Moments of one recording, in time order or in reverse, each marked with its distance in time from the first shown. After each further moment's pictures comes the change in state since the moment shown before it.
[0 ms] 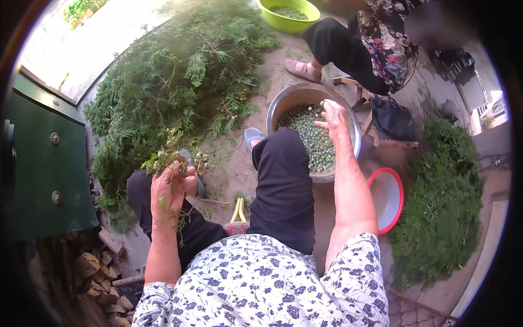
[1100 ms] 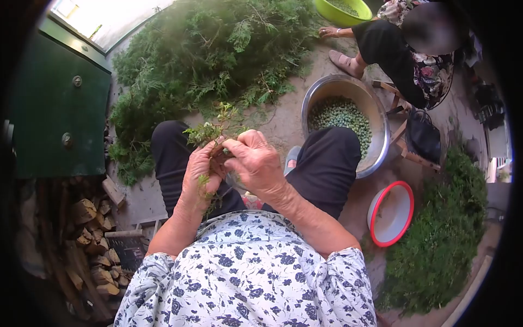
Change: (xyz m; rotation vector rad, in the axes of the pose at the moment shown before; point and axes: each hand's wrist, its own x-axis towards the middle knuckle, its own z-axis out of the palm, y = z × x) left_hand -0.037 -0.032 0.000 -0.152 0.174 -0.209; right_hand -0.229 -0.024 0.173 -0.393 -0.579 -0.865
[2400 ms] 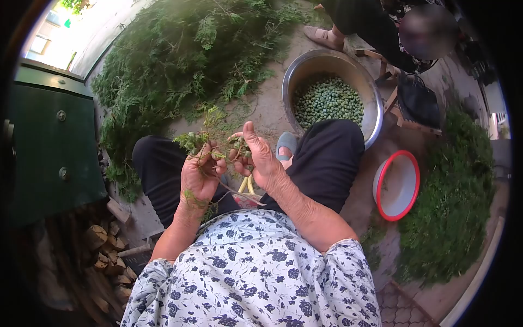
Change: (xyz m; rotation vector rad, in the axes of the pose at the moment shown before) left_hand 0.016 -0.025 0.007 0.040 -0.137 -0.067; right_hand -0.020 0.050 -0.012 1.248 0.076 1.161
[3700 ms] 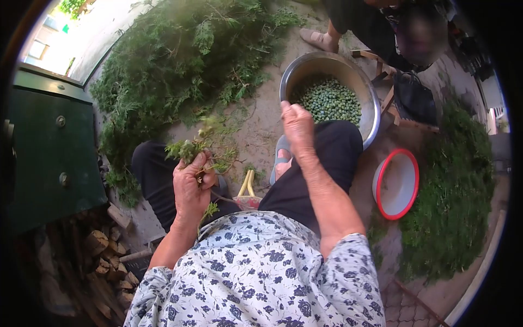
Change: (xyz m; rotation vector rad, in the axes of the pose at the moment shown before) left_hand -0.021 0.011 0.013 0.218 0.158 0.141; right_hand 0.048 -0.038 -0.081 -0.714 0.641 -0.599
